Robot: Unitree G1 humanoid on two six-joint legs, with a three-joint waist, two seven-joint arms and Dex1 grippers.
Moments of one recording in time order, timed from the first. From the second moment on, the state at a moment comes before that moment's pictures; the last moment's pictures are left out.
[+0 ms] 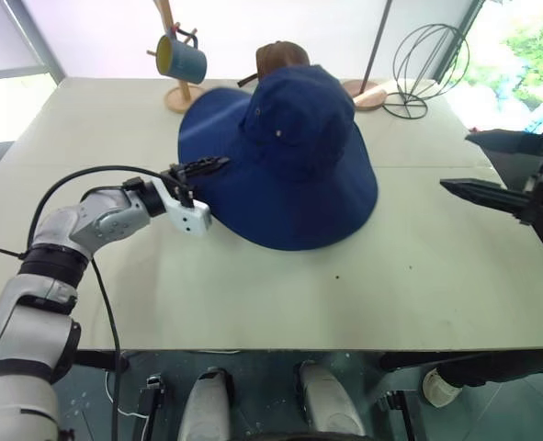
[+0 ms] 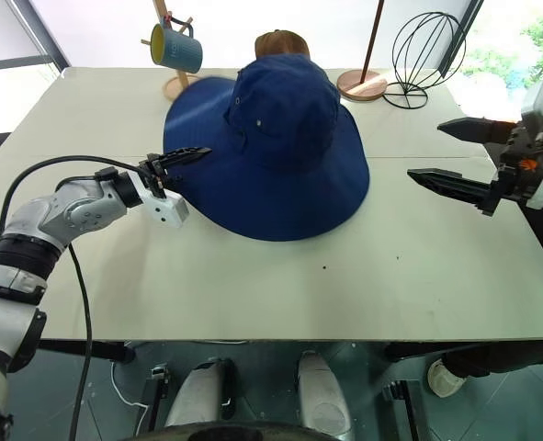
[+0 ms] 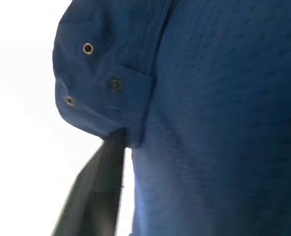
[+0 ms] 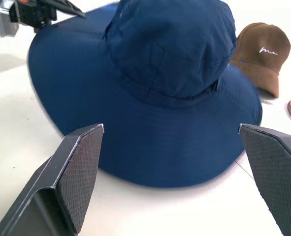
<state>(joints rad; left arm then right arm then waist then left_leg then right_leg) -0.80 0.78 -0.33 0.64 0.56 -1.01 -0.14 -0.37 -1.15 -0.44 -0.16 0.70 0.67 1.09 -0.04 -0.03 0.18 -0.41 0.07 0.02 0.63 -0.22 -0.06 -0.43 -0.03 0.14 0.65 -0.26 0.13</state>
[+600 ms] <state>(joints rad) -0.32 1.18 -0.07 0.10 -0.44 -0.15 -0.88 -0.42 -1.17 -0.36 0.00 0.62 0.59 1.17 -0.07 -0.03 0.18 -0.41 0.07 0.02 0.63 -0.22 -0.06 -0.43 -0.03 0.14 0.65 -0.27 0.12</state>
